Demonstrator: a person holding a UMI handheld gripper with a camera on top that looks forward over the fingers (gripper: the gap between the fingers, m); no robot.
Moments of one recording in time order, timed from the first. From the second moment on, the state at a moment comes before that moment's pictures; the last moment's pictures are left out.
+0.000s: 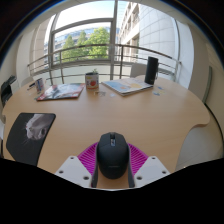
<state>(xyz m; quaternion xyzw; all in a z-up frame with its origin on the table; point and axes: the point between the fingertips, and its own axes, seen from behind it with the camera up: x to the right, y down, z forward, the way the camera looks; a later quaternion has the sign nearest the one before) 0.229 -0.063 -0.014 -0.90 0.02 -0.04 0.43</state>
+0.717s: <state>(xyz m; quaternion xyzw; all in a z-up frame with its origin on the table) -0.101 -0.053 0.054 -0.89 0.01 0.03 0.46</state>
